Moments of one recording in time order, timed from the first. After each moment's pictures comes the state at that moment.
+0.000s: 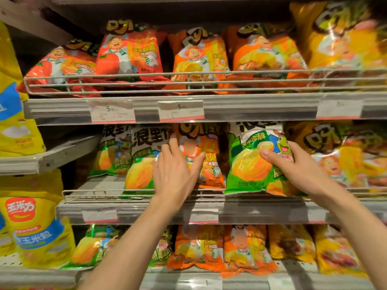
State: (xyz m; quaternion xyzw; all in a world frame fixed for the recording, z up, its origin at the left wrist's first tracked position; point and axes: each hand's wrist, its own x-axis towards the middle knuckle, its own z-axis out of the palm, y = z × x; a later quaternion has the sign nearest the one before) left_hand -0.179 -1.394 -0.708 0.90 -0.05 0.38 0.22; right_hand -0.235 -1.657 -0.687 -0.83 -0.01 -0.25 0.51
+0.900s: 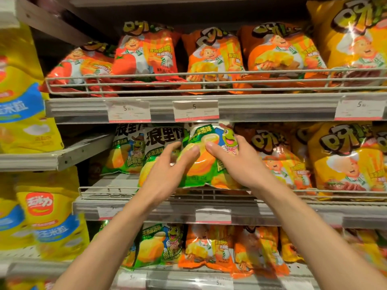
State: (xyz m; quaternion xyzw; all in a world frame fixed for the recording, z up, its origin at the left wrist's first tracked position) left_hand -0.204 -1.336 -0.692 0.81 -0.14 0.16 0.55; right_hand -0.204 -1.531 -0.676 -0.81 -0.07 -0.21 0.55
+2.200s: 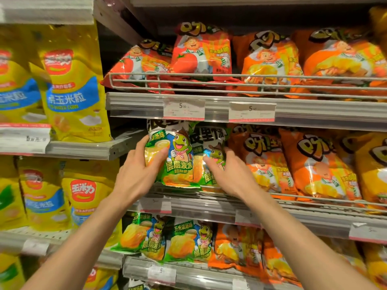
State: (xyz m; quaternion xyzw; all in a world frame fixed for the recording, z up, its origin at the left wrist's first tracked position) left_hand -0.179 -1.178 -0.717 0.87 -0.02 0.30 0.39; right_hand -0.173 -1.422 -0.700 -0.95 -0.05 -0.21 0.24
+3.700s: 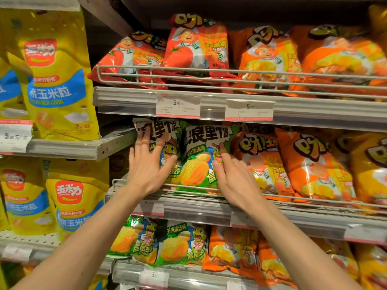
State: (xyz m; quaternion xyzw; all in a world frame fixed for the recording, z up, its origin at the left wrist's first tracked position) left_hand -0.118 -1.199 -0.731 0.92 -0.08 0.33 0.19; right_hand -0.162 -1.442 -0.728 -0.94 -0.11 -0.28 0.17
